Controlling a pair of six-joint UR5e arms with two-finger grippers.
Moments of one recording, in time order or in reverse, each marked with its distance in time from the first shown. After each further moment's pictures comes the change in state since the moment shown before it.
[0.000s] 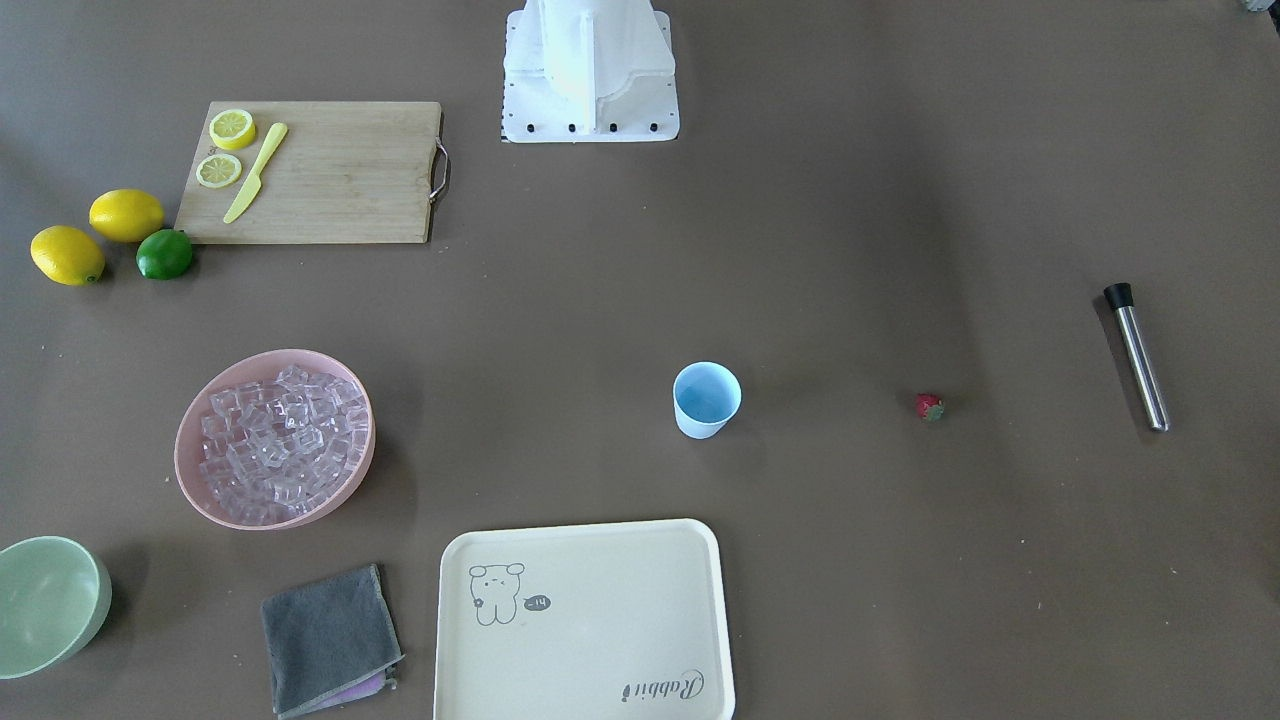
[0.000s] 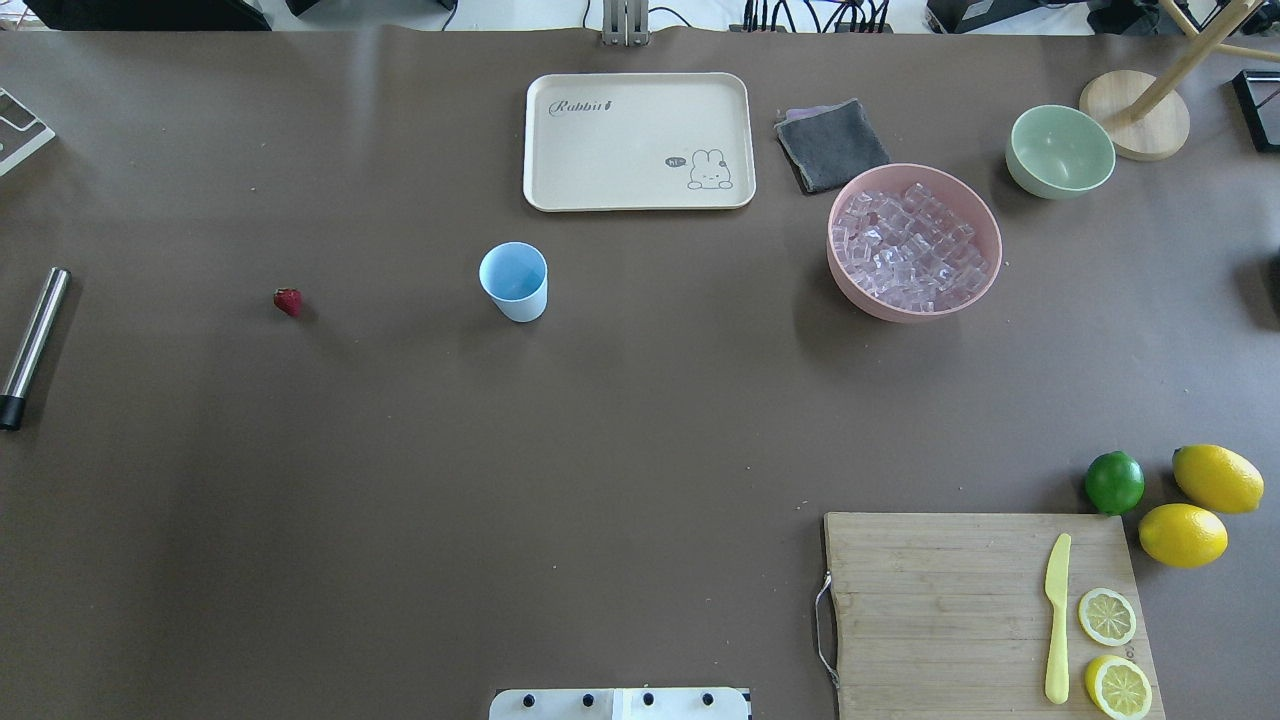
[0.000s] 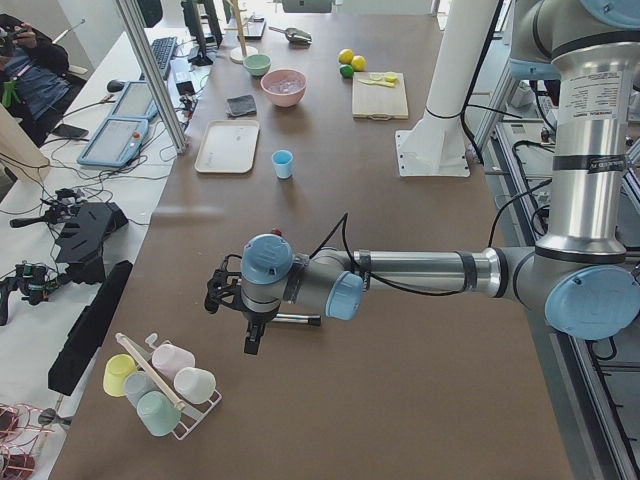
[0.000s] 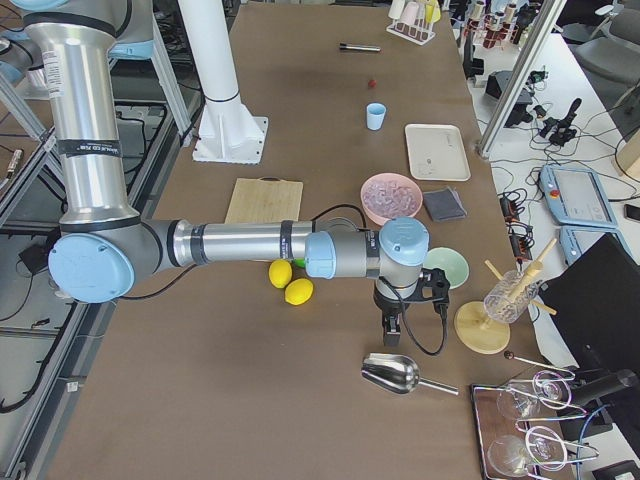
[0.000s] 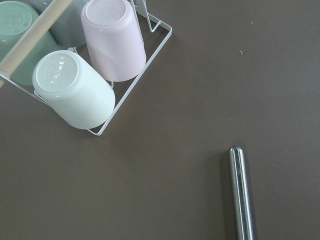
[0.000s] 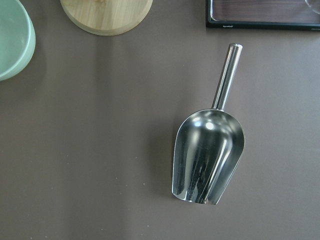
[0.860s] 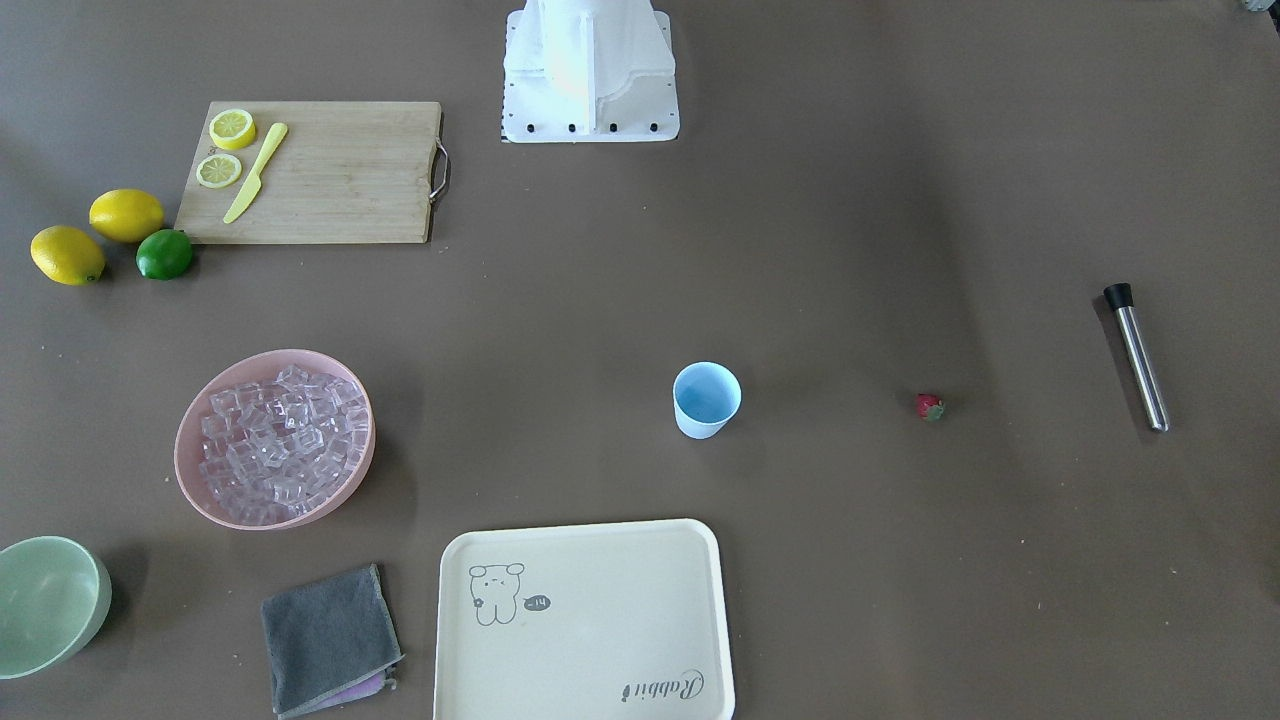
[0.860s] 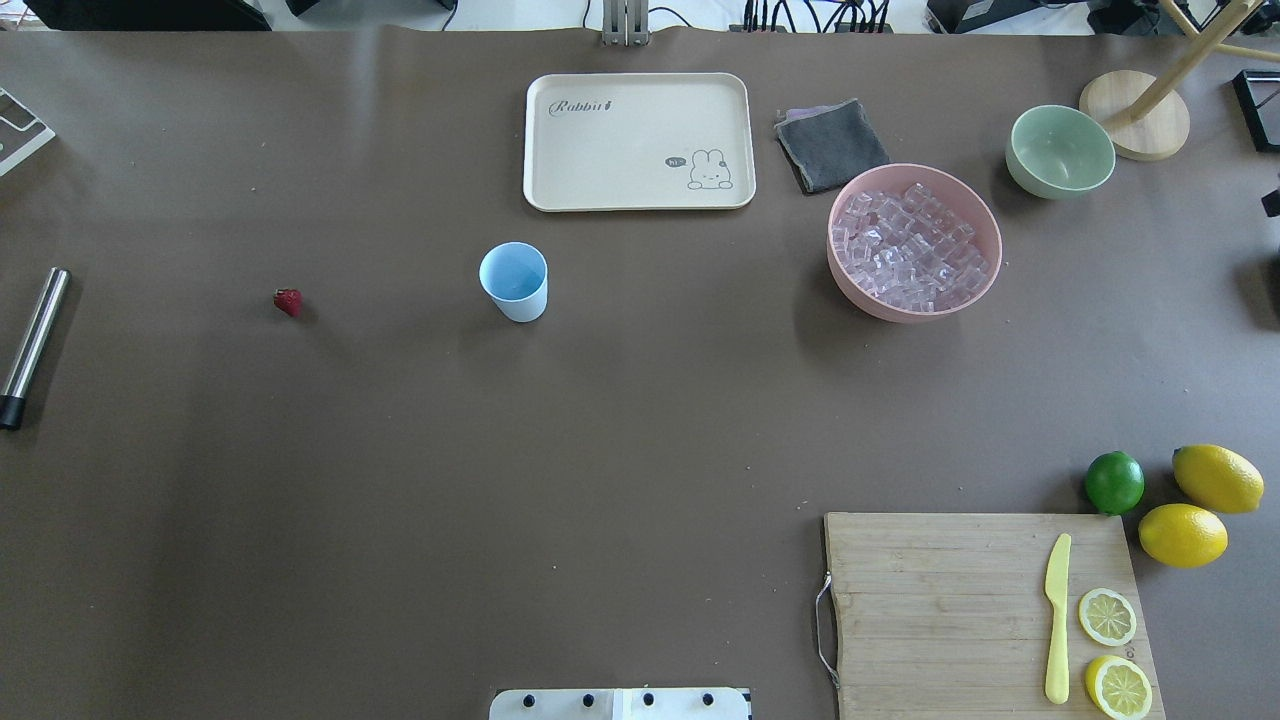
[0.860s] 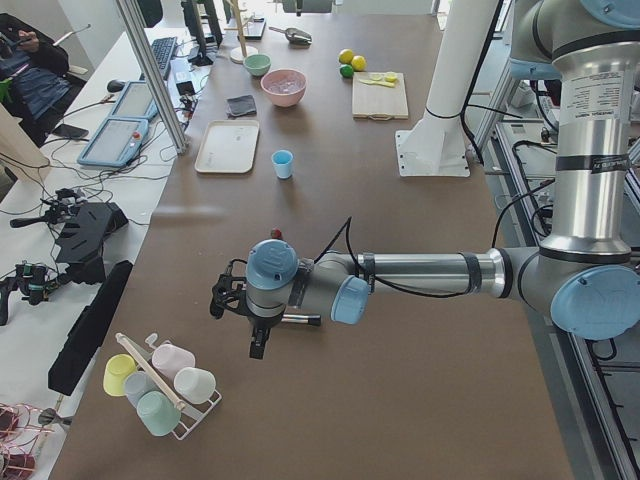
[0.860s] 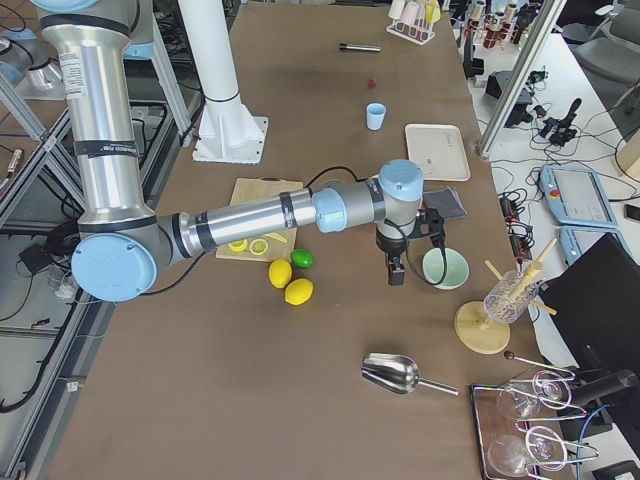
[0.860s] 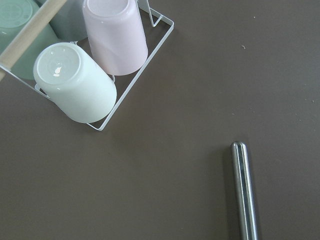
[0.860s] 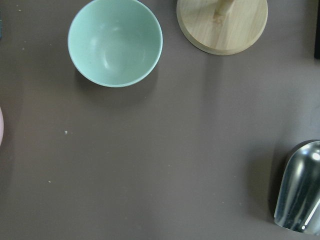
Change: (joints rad) left arm 0.000 0.031 -0.005 -0.005 0.000 0.005; right arm -0.220 0.020 0.218 0.008 -0.012 0.188
